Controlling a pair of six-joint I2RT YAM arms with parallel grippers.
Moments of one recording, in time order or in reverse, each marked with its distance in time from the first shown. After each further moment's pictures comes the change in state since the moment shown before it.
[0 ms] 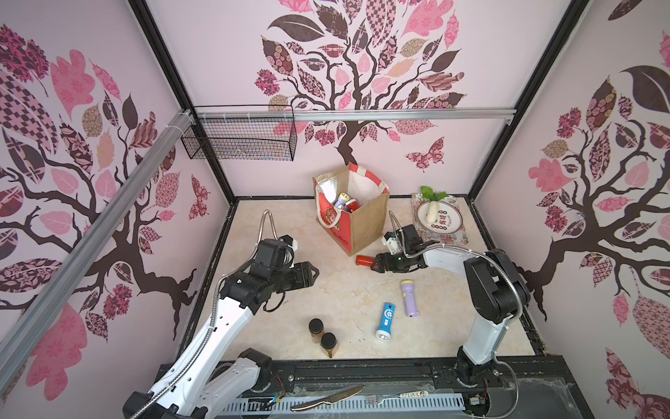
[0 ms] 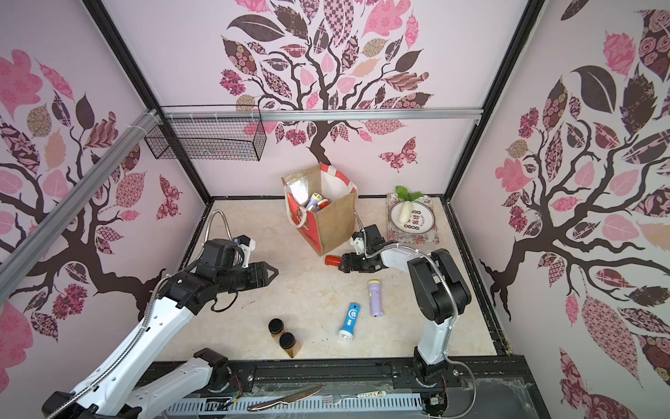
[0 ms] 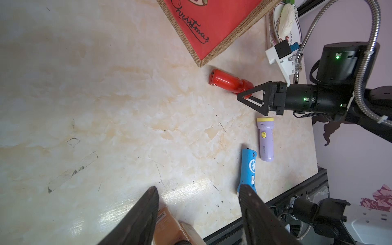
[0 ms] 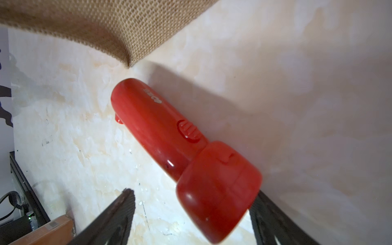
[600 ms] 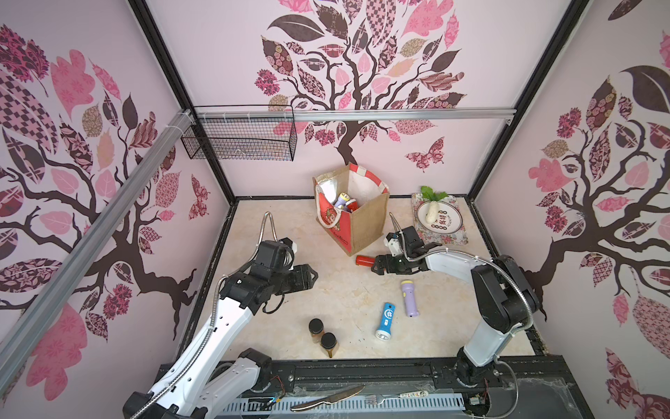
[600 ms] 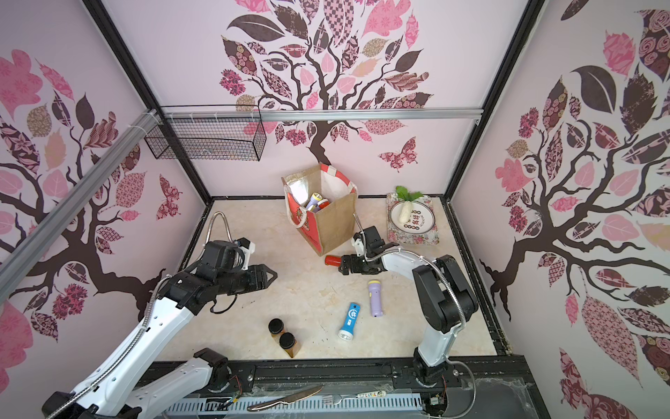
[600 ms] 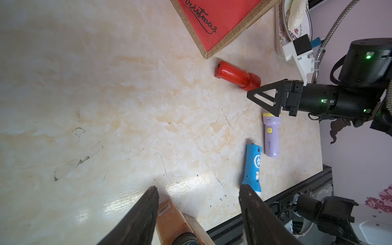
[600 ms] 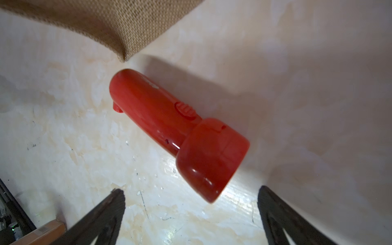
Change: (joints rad) left arm 0.000 -0.003 -0.002 -0.041 -0.008 0.001; right arm 0.018 -0.074 -0.016 -0.024 0.099 0.035
